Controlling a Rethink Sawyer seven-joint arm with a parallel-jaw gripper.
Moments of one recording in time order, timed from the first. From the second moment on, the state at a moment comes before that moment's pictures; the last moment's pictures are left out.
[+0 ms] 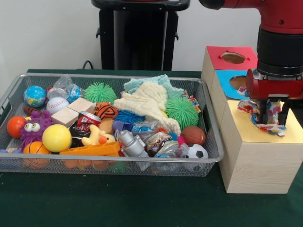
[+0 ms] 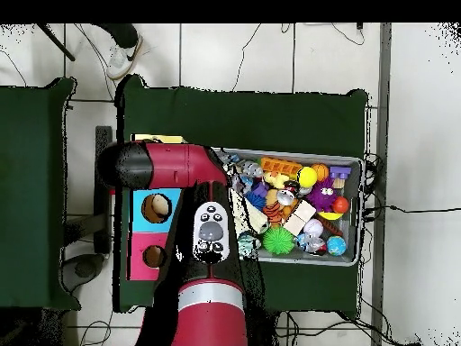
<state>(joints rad) 0.06 -0.48 -0.02 1.34 0.09 0.54 1.83</state>
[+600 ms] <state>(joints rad) 0.06 -0.48 -0.02 1.34 0.09 0.54 1.83</state>
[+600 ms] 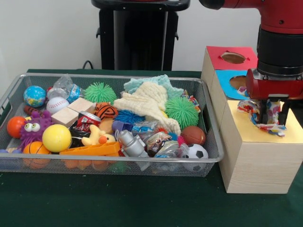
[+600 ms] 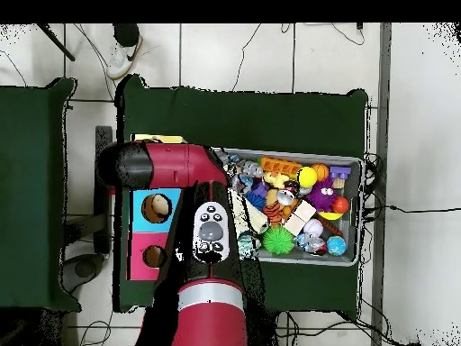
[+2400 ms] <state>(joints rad) 0.06 -0.53 -0.02 1.35 0.08 0.54 1.83</state>
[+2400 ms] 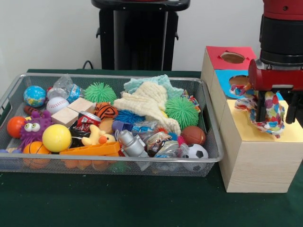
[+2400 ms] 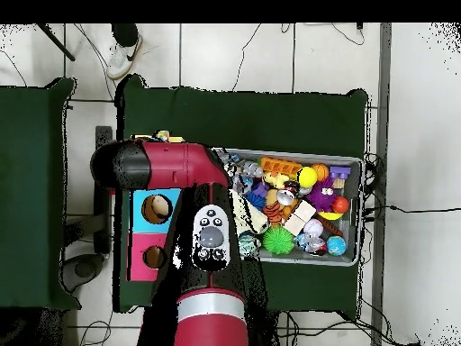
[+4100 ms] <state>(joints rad) 0.04 -0.53 -0.02 1.37 0.08 0.54 1.83</state>
